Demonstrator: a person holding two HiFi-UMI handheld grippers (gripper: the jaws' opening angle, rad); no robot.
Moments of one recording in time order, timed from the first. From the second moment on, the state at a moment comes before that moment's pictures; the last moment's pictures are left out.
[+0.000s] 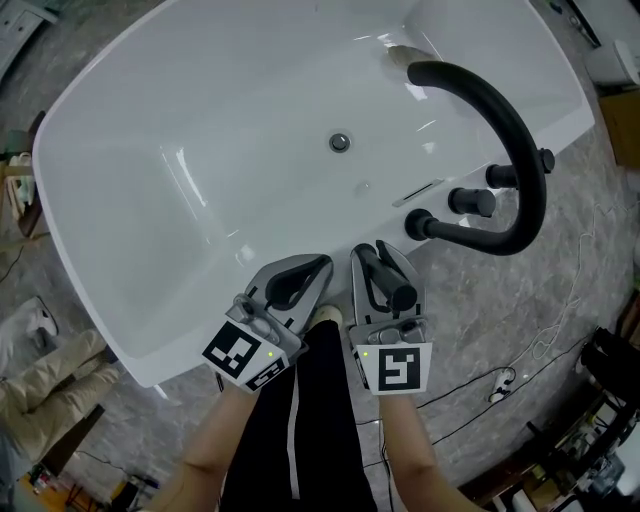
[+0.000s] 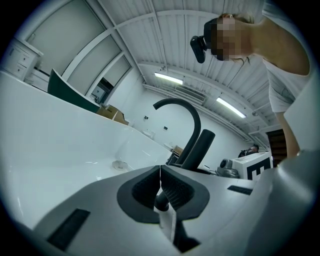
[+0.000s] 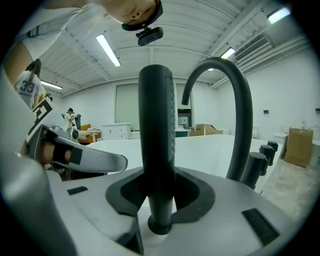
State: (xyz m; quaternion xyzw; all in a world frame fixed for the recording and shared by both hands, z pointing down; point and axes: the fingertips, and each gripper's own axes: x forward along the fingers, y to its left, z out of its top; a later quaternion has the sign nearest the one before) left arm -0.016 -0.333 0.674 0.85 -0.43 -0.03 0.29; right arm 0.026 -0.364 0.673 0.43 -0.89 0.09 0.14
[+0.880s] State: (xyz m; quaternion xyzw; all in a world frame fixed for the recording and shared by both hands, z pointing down) left arm -0.019 -0.333 0.633 0.86 -0.42 -0.03 0.28; right arm 0.024 -0.363 0.631 0.46 -0.88 0.07 0.14
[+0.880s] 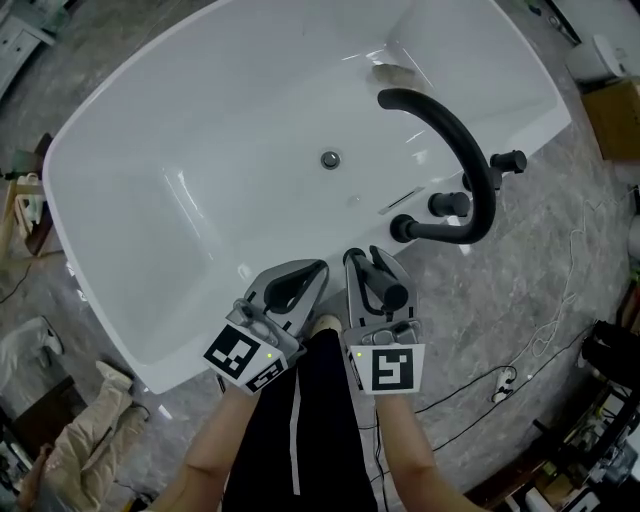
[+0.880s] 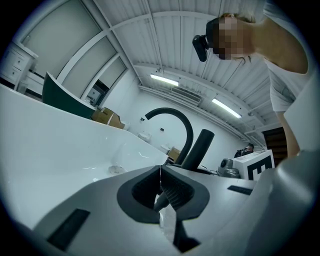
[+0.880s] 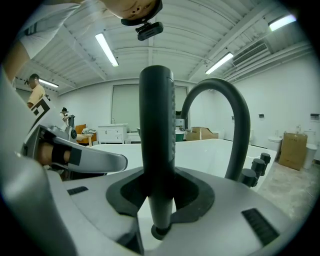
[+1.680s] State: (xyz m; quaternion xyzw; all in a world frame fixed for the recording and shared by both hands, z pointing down) left arm 0.004 -0.306 0.538 0.89 -0.38 -0.01 0.24; right arm 0.040 -0.340 0.511 0.47 -0.87 0.05 0.11
